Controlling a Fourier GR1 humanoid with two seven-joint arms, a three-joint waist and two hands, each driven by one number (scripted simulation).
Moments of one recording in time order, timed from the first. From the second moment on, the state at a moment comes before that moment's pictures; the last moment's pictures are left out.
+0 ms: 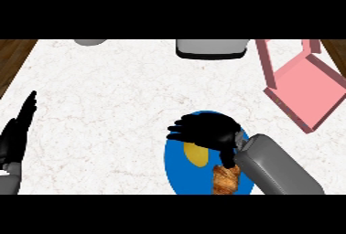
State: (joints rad) left arm -0.08 0.45 0.07 -1.32 -0.12 0.18 0.05; right arm -0.53 -0.27 0.58 -1.39 0.98 0.59 -0.38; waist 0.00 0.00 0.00
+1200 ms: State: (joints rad) left arm -0.09 0.38 0.13 -1.32 -0.20 0.14 0.04; right arm -0.44 -0.13 0.60 -1.33 1.26 0.45 -0.36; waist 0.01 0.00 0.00
